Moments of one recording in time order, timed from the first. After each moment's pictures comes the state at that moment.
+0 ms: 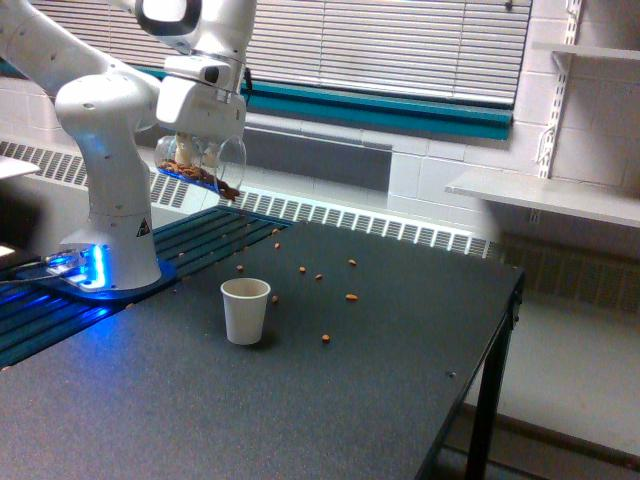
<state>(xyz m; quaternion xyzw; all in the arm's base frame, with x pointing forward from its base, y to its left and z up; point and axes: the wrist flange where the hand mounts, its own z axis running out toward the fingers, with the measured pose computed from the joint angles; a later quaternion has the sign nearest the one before) 0.241 -0.049 0.386 0.93 -0.35 0.02 0.13</state>
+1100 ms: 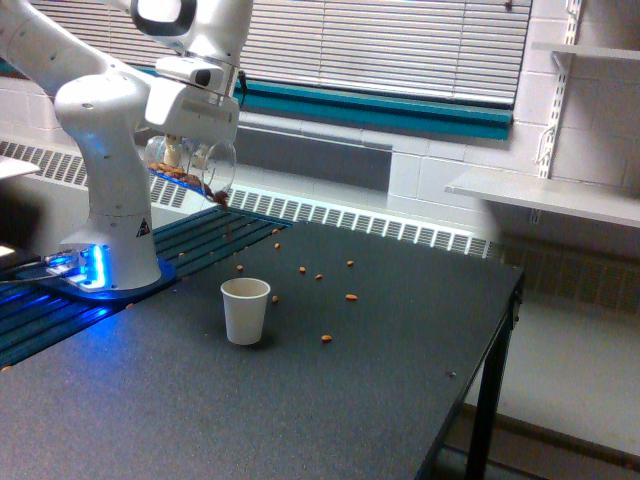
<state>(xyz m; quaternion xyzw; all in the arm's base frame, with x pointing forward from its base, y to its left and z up) 0.235 -0.060 0.381 0.92 -0.36 0.00 0.14</state>
